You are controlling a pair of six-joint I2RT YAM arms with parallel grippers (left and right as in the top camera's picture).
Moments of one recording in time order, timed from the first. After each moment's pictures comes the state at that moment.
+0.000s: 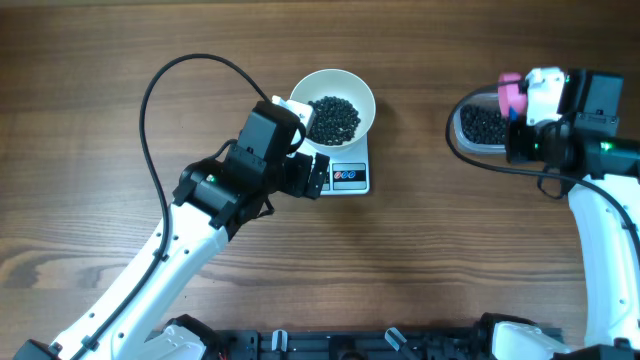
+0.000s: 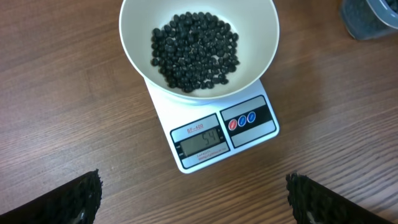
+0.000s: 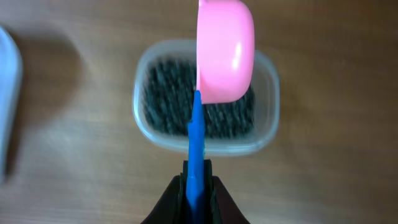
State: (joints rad) left arm -0.55 1.31 1.13 -0.75 -0.05 -0.17; right arm -0.15 1.35 1.17 -0.83 -0.03 -0.27
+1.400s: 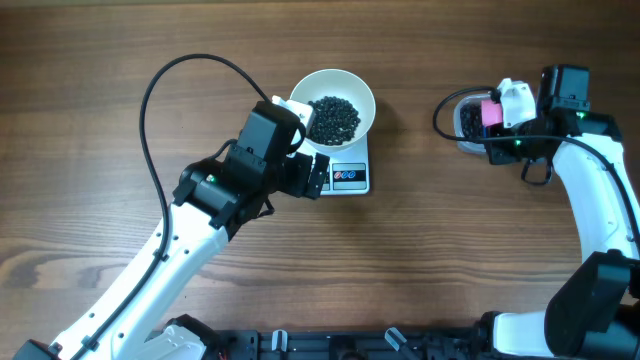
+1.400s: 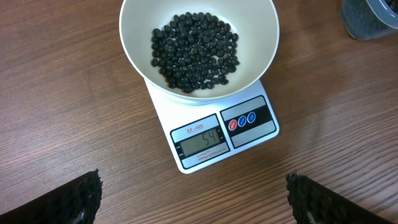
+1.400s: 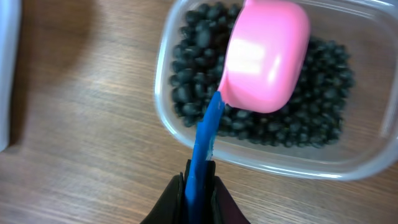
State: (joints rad) left arm -0.55 1.31 1.13 -0.75 -0.05 -0.17; right arm -0.17 1.59 1.17 -0.82 -0.20 -0.34
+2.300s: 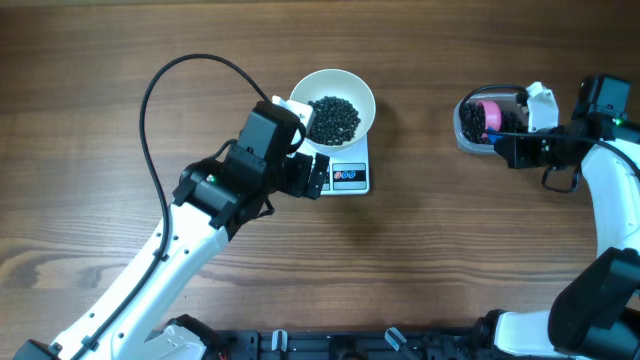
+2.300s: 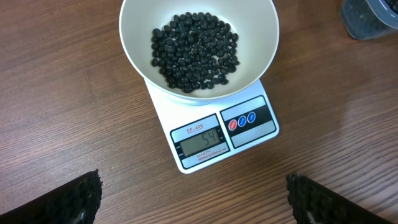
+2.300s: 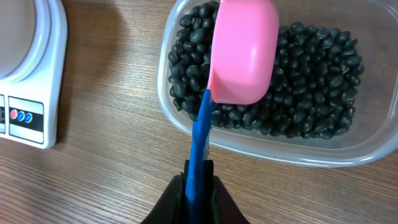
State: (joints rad) left arm -0.55 1.31 1.13 -0.75 -0.05 -0.17; right arm -0.33 1.59 1.17 -0.85 -0.43 -0.40
